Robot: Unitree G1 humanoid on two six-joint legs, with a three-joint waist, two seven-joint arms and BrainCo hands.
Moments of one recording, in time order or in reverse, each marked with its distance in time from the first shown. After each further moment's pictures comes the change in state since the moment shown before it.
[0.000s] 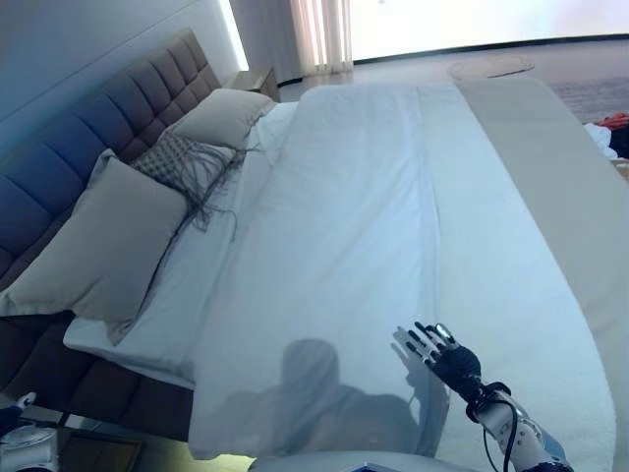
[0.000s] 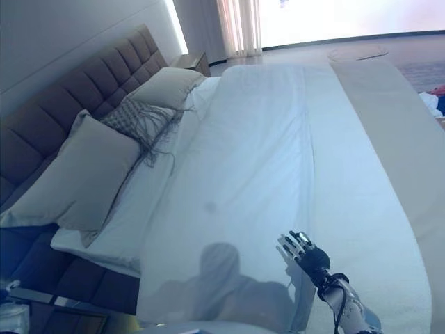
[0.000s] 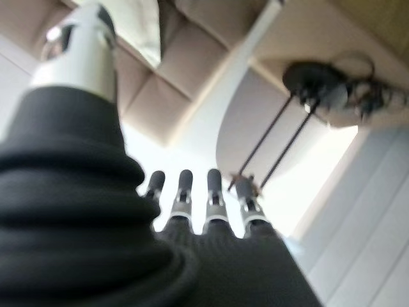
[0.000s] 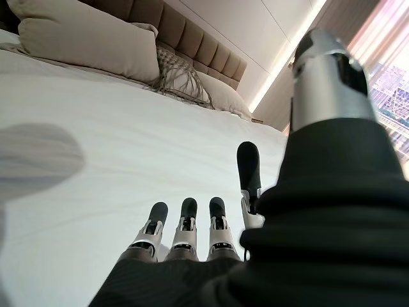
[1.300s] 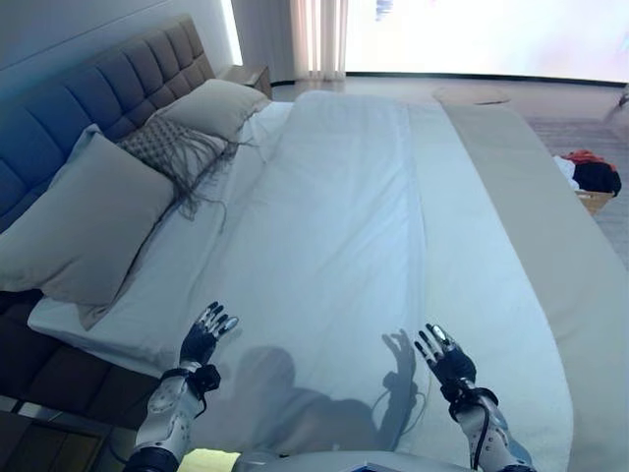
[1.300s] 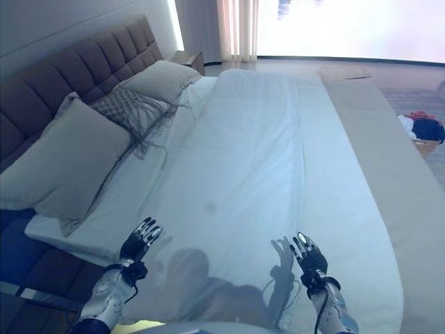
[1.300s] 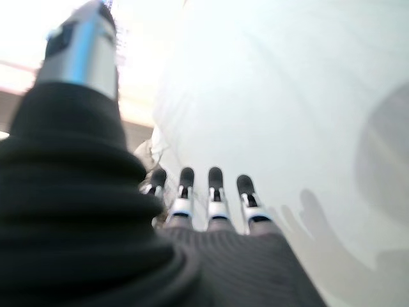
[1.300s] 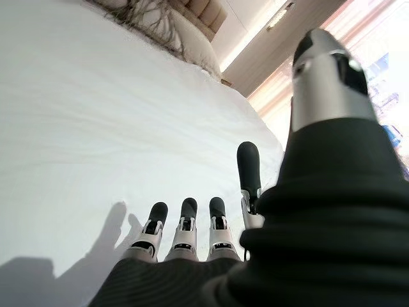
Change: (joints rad) left arm -0.002 -0.299 -0.412 -0.387 -0.452 -0.280 -0.774; right arm -0.022 0.160 -0.001 0.116 -0.099 -0.291 -0.121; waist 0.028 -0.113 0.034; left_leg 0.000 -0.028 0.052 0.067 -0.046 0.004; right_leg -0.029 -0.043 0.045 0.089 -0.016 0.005
